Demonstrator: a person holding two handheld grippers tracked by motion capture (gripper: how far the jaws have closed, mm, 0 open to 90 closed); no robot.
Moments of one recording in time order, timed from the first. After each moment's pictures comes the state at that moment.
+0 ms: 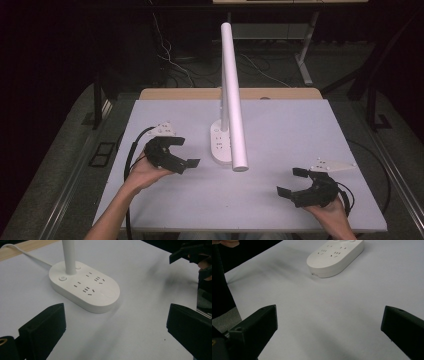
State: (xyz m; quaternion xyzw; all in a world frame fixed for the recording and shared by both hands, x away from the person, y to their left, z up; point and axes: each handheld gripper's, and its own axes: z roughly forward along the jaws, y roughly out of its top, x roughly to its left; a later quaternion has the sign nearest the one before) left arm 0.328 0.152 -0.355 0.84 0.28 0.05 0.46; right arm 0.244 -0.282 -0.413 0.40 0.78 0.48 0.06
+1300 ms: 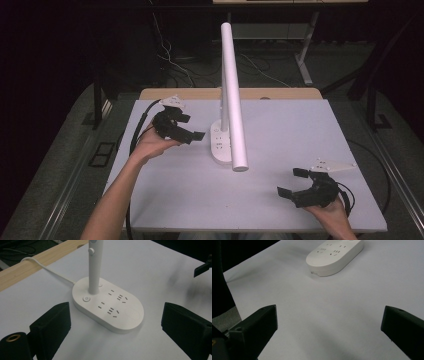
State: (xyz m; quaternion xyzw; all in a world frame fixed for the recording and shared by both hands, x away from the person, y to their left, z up) left arm 0.392 0.136 -0.325 0.85 0.29 0.07 0.43; right arm 0.244 -0.283 -0.414 0.40 0.78 0.48 0.06
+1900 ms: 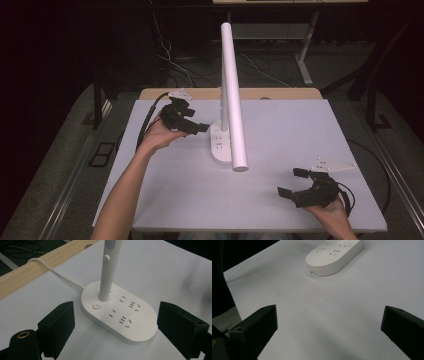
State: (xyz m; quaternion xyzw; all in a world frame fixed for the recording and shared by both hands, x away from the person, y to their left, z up) left arm 0.420 0.121 -0.331 0.86 0.30 0.08 0.41; right arm 0.244 -0.284 -0.414 0.40 0.78 0.48 0.06
